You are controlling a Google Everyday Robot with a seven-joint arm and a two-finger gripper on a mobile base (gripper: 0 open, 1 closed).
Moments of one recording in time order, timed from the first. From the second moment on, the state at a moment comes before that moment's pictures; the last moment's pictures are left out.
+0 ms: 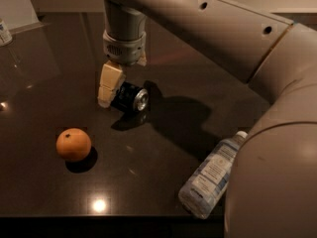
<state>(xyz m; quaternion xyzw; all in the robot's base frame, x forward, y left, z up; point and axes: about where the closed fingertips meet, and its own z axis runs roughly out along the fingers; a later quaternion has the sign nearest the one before) 0.582 0.075 0.866 -0.53 0.85 0.04 0.06</state>
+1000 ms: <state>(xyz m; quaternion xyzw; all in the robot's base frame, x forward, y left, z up) 0.595 0.083 0.846 -0.50 0.87 0.02 0.04</state>
